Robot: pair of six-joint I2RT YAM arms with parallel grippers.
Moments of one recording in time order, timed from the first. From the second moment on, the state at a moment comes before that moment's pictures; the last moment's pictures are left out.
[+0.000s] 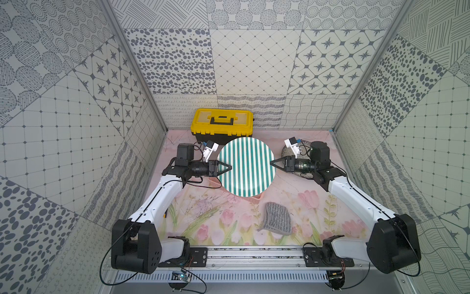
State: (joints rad) left arm -0.08 1.31 0.98 -0.37 1.11 -0.29; right arm 0.28 1.31 0.91 -0.01 -0.98 0.68
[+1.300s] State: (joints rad) left arm -0.08 1.23 0.97 -0.42 1.00 -0.26; right arm 1.00 1.30 0.59 -0.47 0.17 0.76
